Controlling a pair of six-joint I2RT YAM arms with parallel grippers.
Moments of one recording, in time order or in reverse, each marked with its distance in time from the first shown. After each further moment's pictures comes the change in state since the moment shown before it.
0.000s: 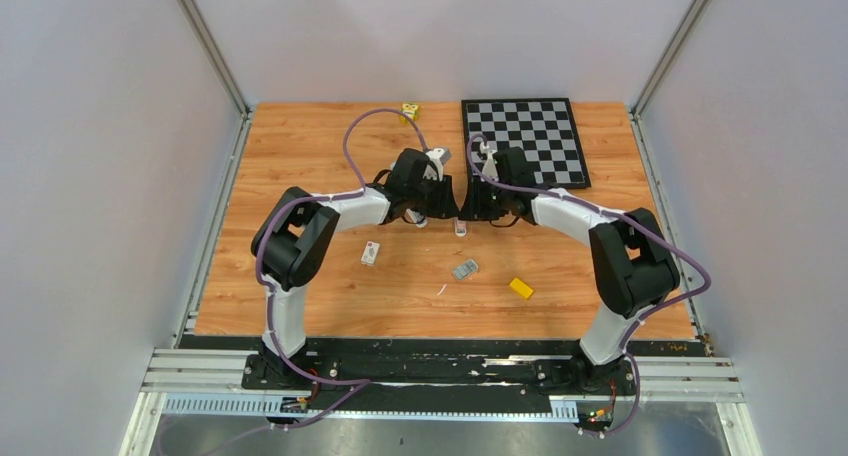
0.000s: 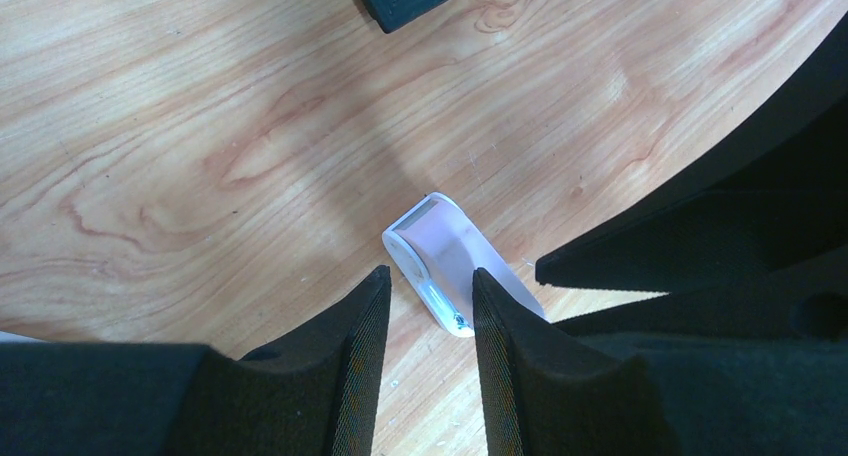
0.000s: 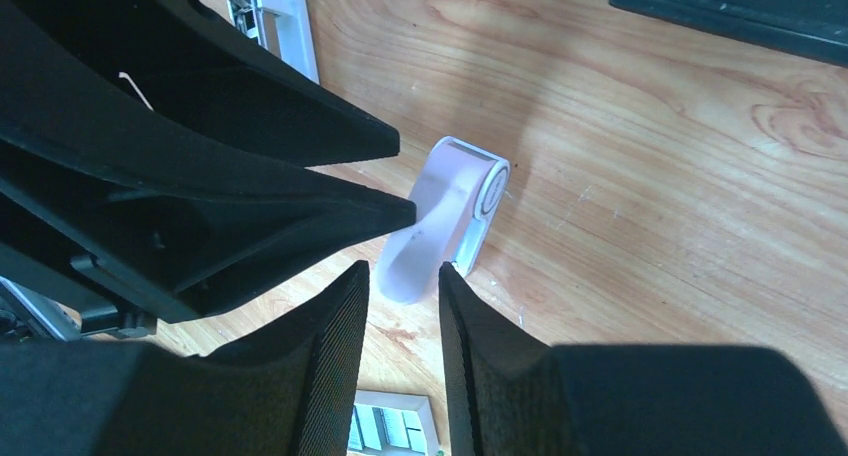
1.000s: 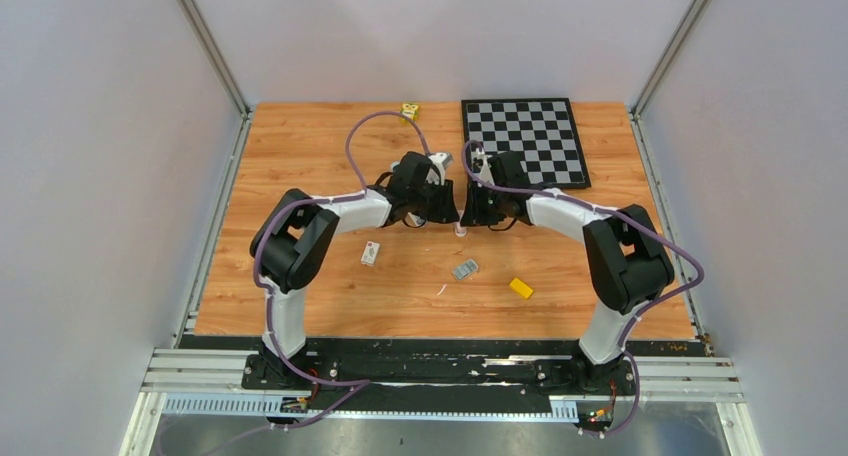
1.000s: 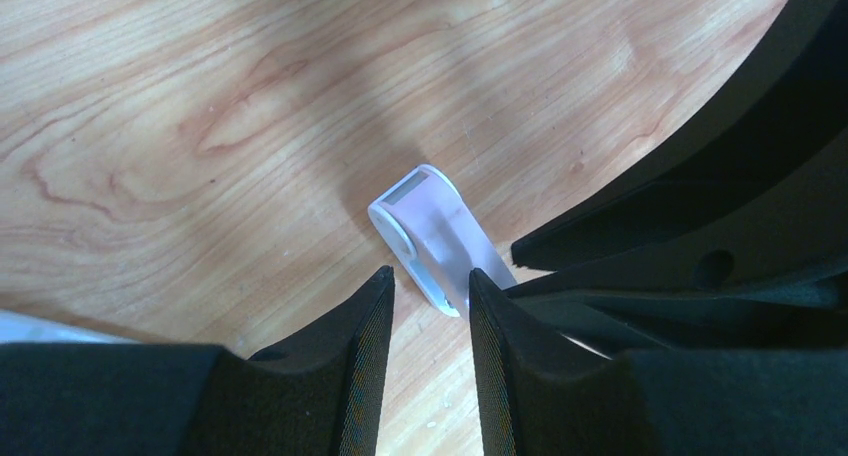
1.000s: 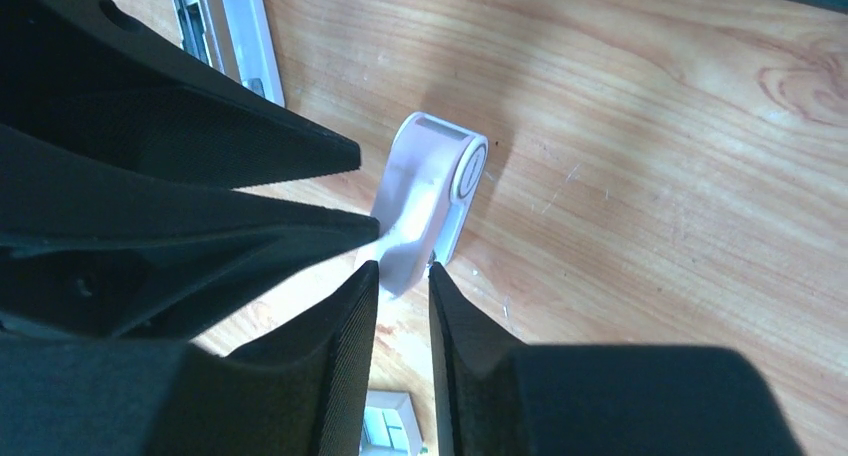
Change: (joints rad) left arm -0.019 -0.006 -0.011 -0.020 -0.012 0.002; right arm 0.022 0.042 0.004 -0.021 0.046 -0.013
